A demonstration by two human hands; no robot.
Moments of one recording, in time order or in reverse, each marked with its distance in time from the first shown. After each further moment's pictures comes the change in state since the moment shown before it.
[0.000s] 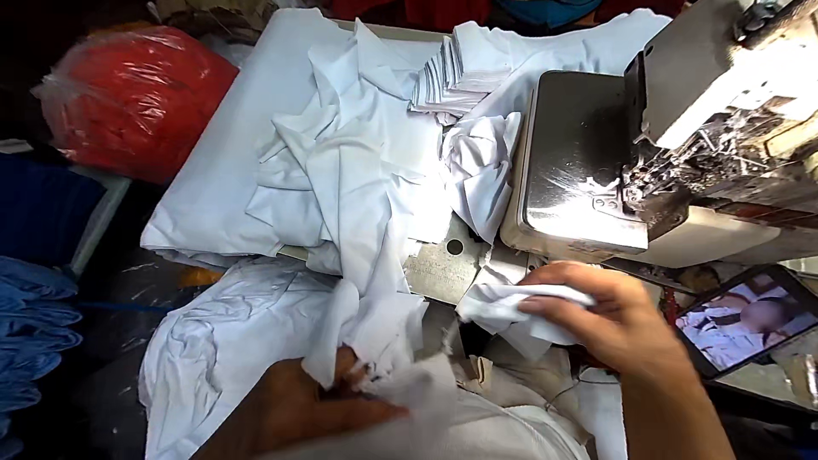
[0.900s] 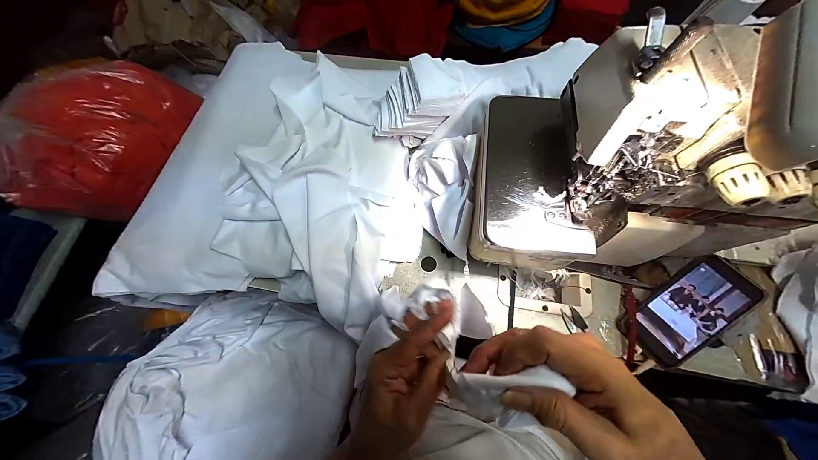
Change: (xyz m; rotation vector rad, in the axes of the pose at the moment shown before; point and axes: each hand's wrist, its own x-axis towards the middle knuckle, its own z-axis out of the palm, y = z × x) left_hand 0.059 0.011 0.122 -0.937 0.259 -0.002; right_hand -0.022 -0.043 0.009 0.307 -0.182 -0.055
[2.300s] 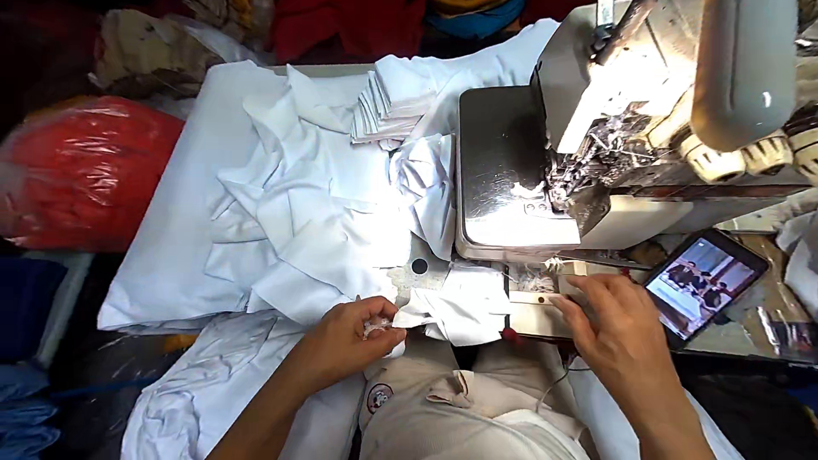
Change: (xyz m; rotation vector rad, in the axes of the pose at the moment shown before) left_hand 0.064 0.026 -0.081 0.762 -0.402 -0.541; right_hand -0.071 0.061 -0.032 -1.159 0.539 0.432
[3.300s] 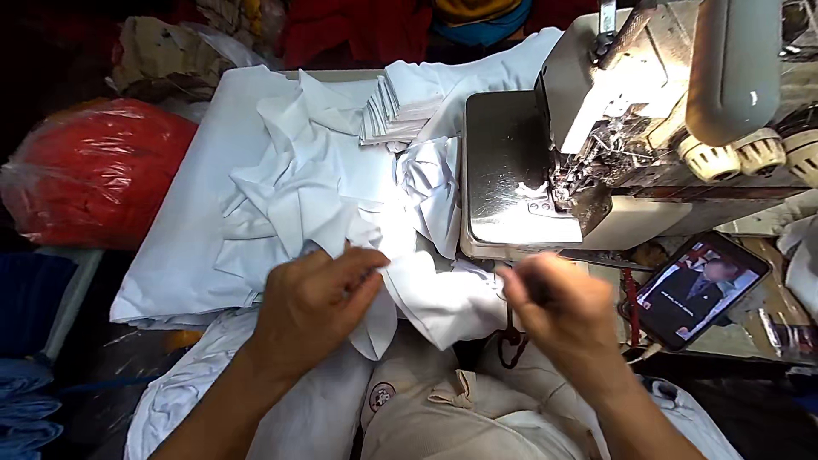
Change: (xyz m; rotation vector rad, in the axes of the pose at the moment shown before) left_hand -0.003 0.042 -0.033 0.579 0.644 0.609; right_hand 0.046 -0.078 0.000 0.398 0.144 -0.210
